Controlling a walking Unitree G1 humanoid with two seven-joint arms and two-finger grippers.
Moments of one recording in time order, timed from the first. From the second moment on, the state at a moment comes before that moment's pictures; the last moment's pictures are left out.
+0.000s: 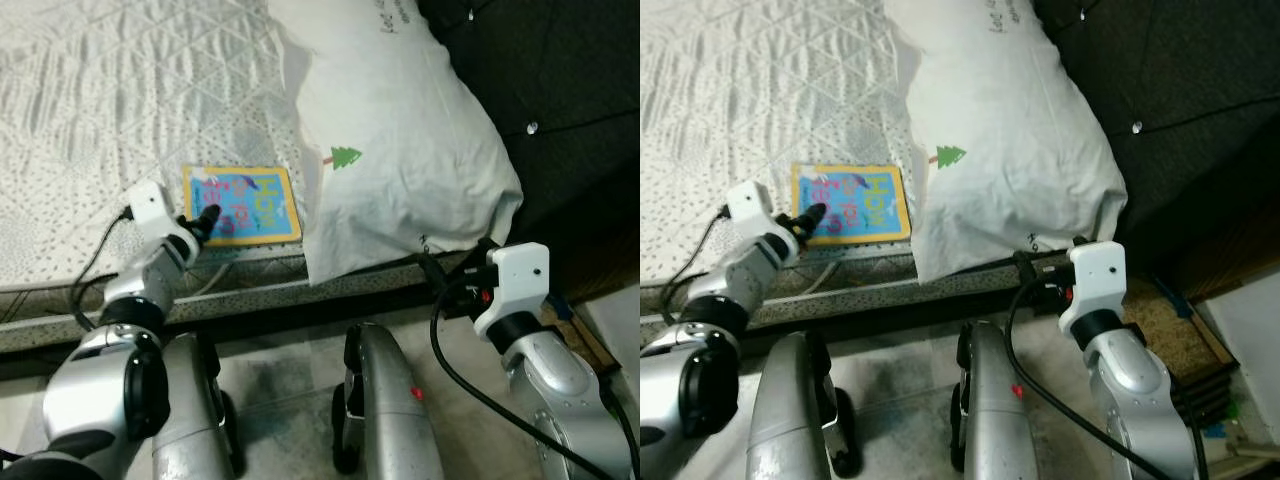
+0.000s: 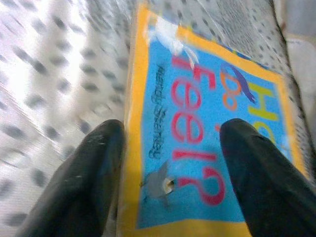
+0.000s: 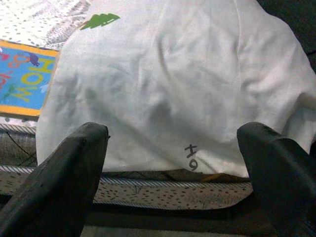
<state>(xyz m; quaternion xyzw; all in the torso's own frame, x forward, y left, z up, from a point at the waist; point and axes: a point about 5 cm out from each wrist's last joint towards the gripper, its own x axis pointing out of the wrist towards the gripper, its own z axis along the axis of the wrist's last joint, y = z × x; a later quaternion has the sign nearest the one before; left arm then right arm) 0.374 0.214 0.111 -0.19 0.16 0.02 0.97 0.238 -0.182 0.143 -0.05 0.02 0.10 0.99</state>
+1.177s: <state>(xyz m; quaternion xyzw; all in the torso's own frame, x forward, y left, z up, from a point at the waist) 0.296 0.220 0.121 0.03 -0.05 0.15 0.99 0.308 -0.129 0.144 0.03 -0.05 0.09 0.99</state>
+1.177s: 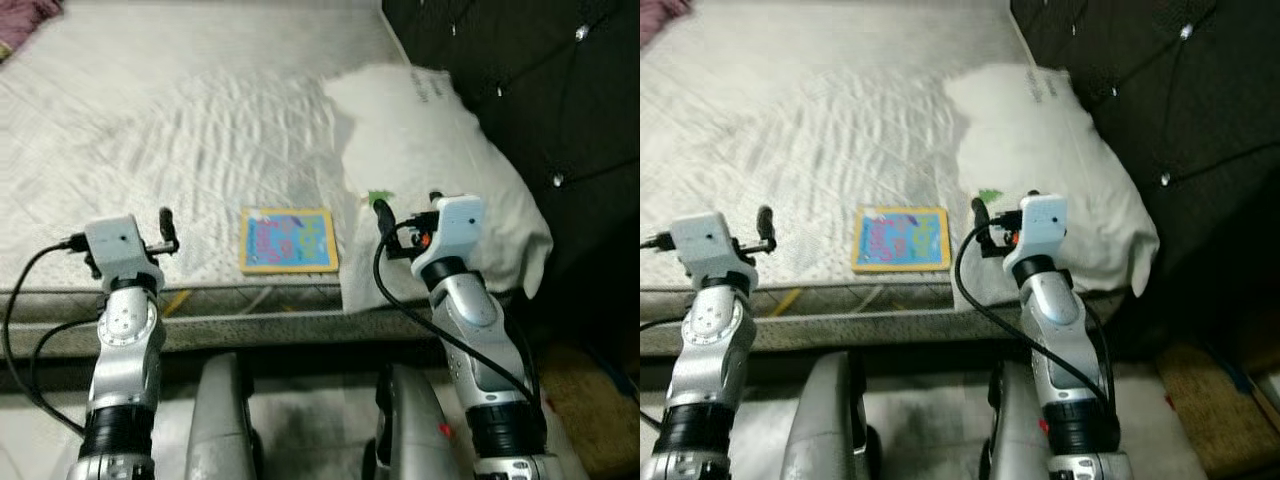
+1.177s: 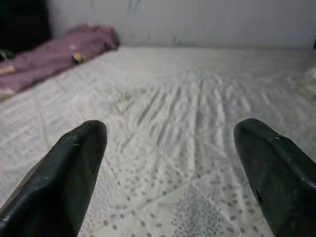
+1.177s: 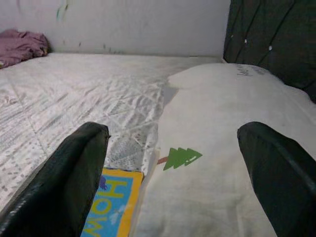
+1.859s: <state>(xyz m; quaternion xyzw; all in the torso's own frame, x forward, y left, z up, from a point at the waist) 0.266 0.195 0.115 0.06 -0.04 0.10 0.99 0.309 -0.131 0.139 0.06 -0.07 0.08 0.99</state>
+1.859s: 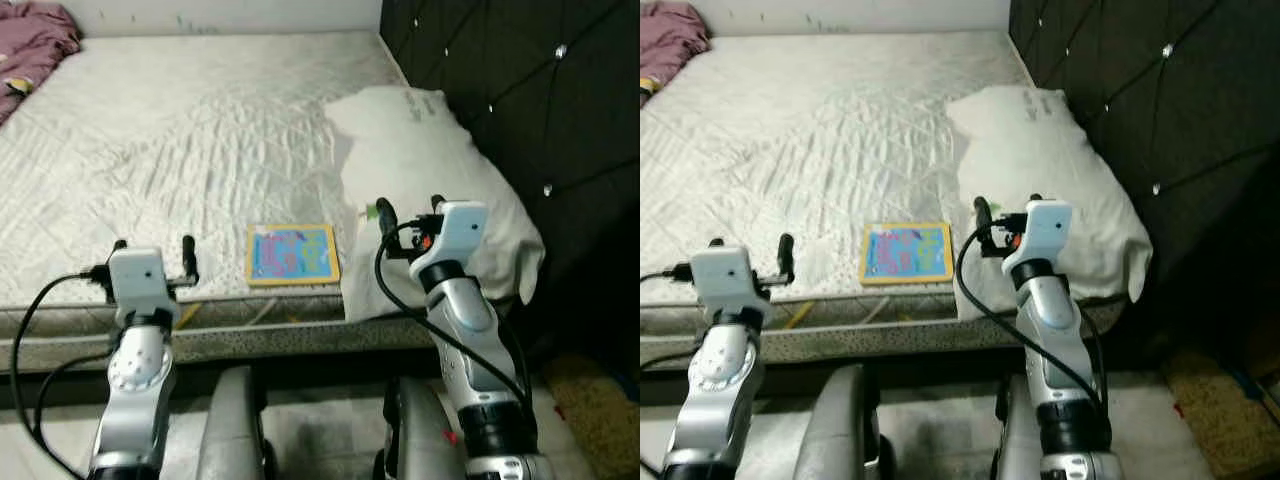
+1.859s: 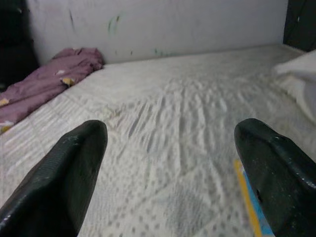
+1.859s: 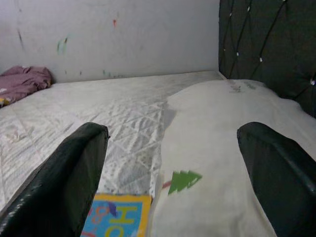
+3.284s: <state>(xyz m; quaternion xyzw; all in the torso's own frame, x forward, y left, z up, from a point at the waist) 0.274 0.180 0.119 0.06 -0.04 0.05 1.00 0.301 -0.133 0.120 0.06 -0.04 0.06 1.00</state>
